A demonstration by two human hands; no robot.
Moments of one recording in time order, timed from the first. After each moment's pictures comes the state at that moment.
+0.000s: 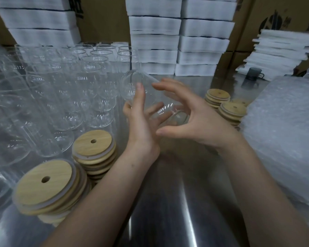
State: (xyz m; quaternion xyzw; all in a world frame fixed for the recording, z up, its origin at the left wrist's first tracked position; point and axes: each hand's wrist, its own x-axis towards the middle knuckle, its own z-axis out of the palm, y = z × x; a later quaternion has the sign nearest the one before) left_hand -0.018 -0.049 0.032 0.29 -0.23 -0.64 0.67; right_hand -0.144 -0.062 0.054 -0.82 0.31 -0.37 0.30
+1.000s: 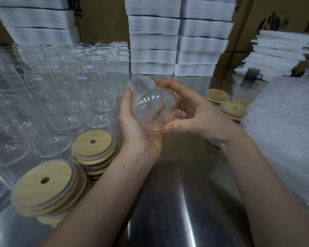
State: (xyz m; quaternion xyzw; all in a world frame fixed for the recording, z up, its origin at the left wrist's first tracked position) left_hand -0.012 -0.040 0.035 0.22 -0.13 -0.71 0.66; right_hand -0.151 -0.071 0.051 -0.78 0.25 -0.37 0.44
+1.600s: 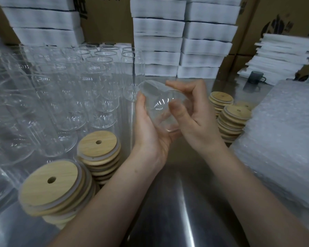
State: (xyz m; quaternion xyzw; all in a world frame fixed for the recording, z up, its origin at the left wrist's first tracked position) left_hand -0.017 -0.044 0.029 0.24 -0.22 -0.69 0.64; right_hand -0.119 -0.064 0.031 -0.74 0.31 -0.58 0.16
